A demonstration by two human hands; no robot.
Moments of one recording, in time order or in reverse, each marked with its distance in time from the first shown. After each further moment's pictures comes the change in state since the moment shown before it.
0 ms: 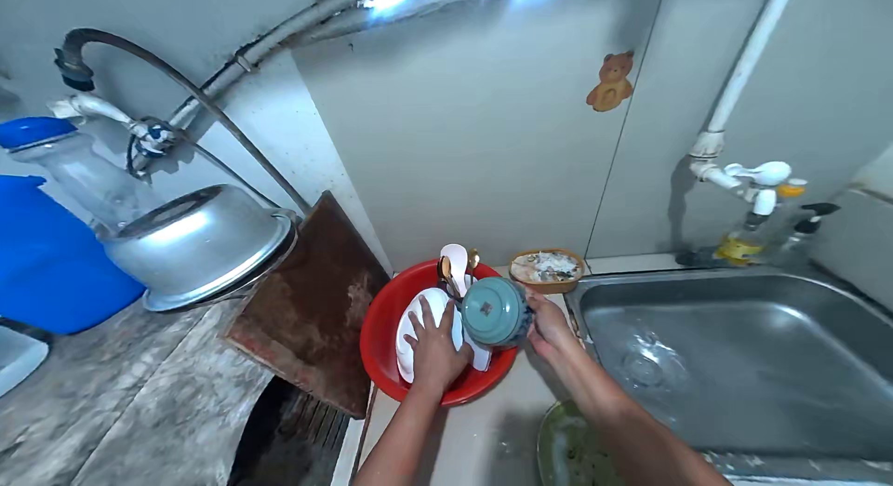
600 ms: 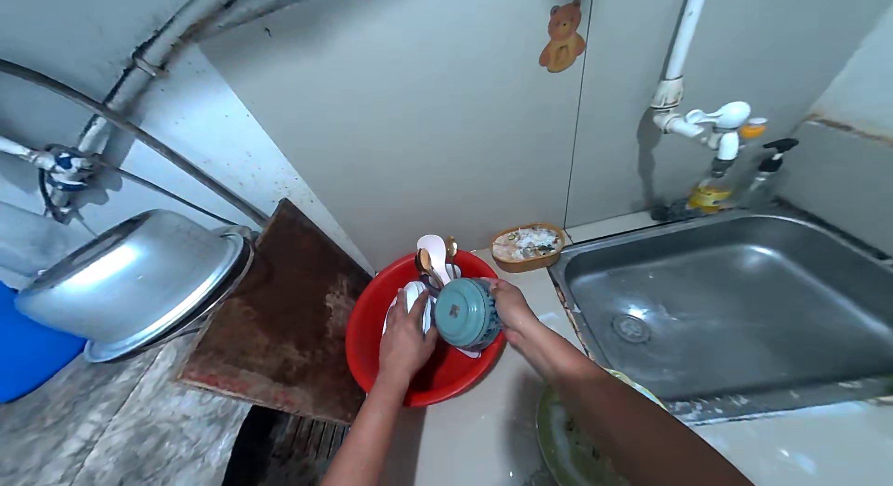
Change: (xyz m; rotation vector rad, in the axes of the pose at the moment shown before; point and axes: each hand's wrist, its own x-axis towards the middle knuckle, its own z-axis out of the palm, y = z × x) left_hand 0.016 -0.023 -0.027 0.056 0.003 0.115; right_hand -0.004 0.015 0.018 -0.326 -0.059 0.013
